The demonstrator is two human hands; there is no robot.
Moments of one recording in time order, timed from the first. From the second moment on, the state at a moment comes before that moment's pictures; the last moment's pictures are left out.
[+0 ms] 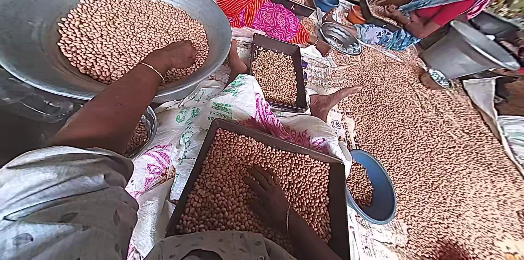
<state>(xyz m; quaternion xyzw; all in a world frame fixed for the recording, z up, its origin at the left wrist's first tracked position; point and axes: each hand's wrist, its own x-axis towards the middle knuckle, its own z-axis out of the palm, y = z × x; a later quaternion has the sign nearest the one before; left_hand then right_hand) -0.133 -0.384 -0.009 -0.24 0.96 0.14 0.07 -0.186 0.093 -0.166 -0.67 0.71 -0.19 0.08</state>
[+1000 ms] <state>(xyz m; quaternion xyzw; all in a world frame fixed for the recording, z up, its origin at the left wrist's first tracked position) -0.127 -0.431 -0.034 -0.26 0.84 0.42 -0.21 -0.188 0.093 -0.169 -0.68 0.71 -0.19 0.08</state>
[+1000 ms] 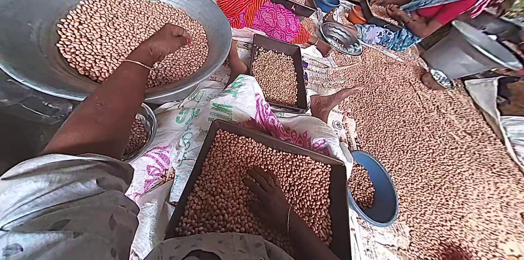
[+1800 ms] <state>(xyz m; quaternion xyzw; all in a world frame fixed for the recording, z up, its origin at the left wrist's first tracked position) -0.048 -0.215 -0.079 -0.30 0.86 0.35 -0.18 -0.198 0.123 -0.121 -0.62 0.72 -0.25 0.19</state>
